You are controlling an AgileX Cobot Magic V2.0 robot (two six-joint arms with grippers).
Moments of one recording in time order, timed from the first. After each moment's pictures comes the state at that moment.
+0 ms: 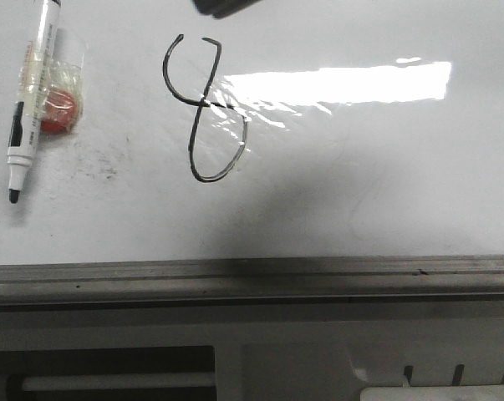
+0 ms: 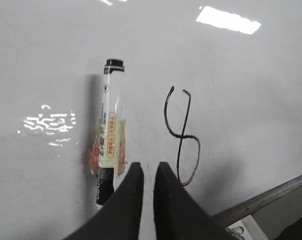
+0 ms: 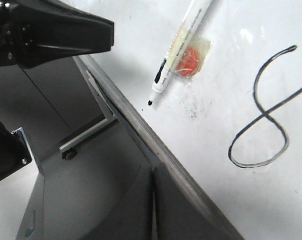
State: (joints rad) left arm -0.63 0.58 -0.38 -0.24 0.08 -0.17; right arm 0.86 1.04 -0.84 0.21 0.37 -0.11
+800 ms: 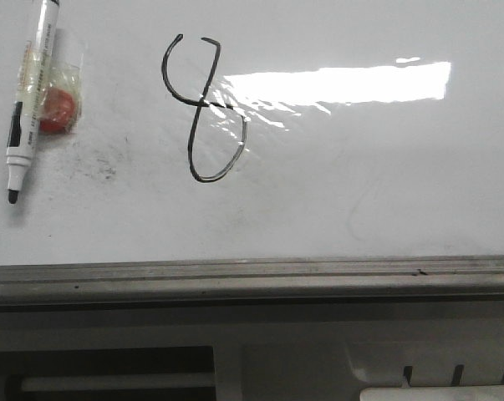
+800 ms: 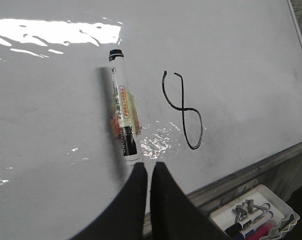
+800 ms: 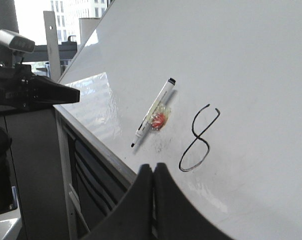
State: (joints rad) left arm -0.63 0.07 -0.21 -0.03 0.30 -0.17; right arm 0.86 0.02 -0.20 0.06 0.15 -0.11
